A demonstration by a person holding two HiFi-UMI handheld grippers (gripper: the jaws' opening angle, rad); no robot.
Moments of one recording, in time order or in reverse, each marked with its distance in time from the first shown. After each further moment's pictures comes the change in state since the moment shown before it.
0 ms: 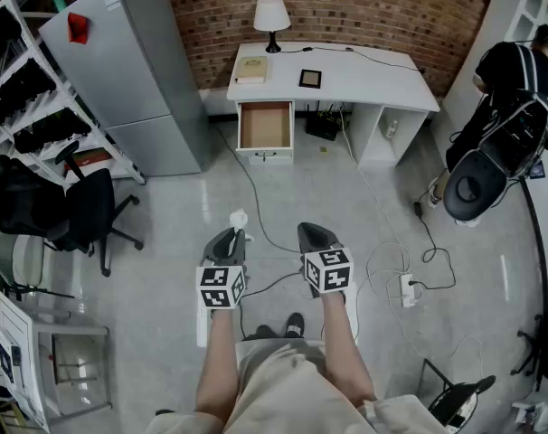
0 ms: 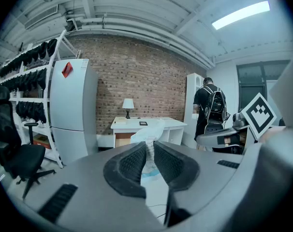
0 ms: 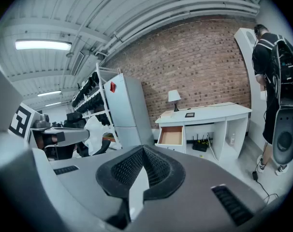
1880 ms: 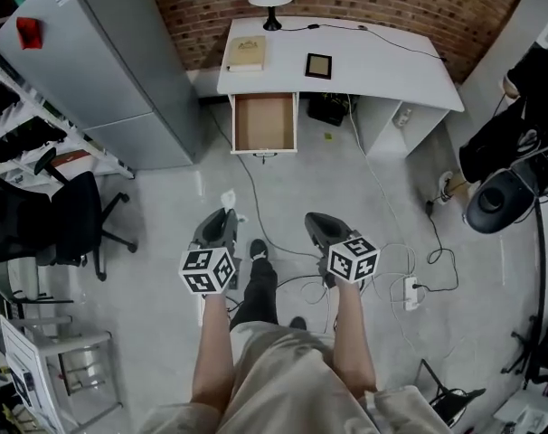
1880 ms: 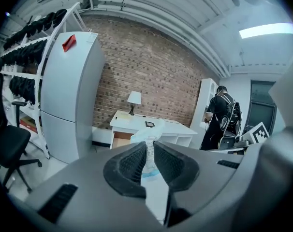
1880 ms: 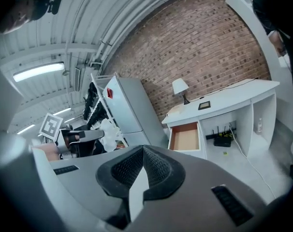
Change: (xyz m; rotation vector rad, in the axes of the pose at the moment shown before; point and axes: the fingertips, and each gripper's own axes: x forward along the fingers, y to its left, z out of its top) left arm 0.198 0.117 0.036 -0.190 0.032 -0.026; right arm 0.172 -0.092 0.049 0.154 -0.001 0.210
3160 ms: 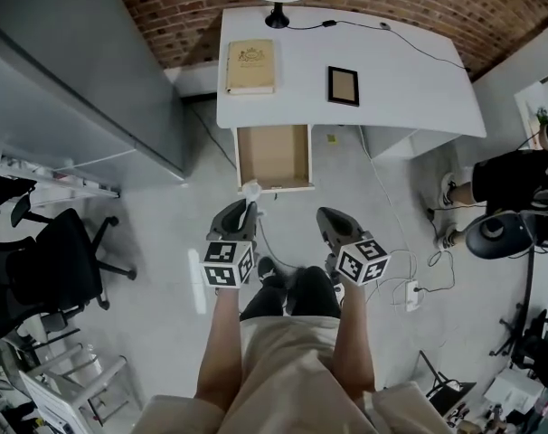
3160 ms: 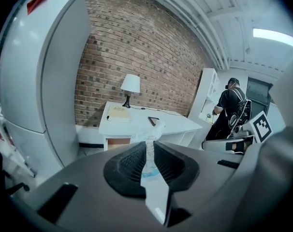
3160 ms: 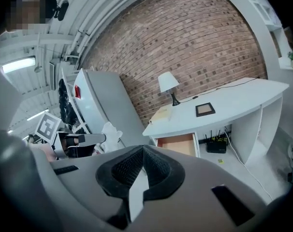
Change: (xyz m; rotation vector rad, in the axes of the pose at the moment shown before) left arm 0.272 0.137 0.077 0.053 0.173 -0.158; right arm 0.243 -0.123 0.114 0.065 0.020 -0.180
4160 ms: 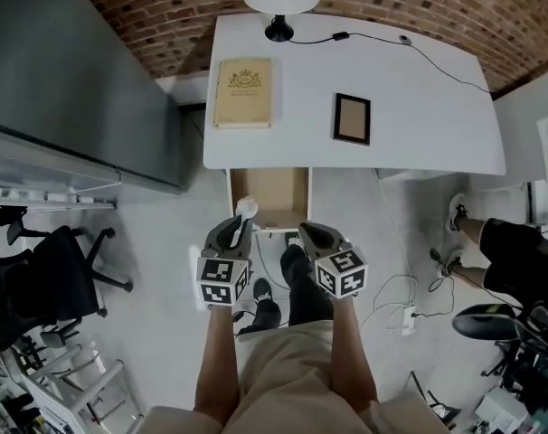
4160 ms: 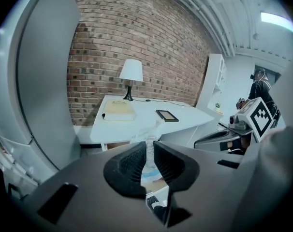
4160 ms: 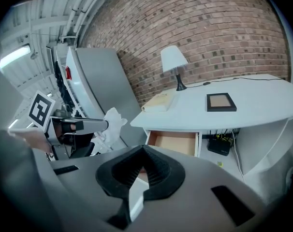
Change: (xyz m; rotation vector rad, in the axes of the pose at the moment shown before) left arm 0.138 0.044 0.016 0.063 0.104 0.046; right arm 0.133 -0.081 0.016 -0.102 0.233 0.050
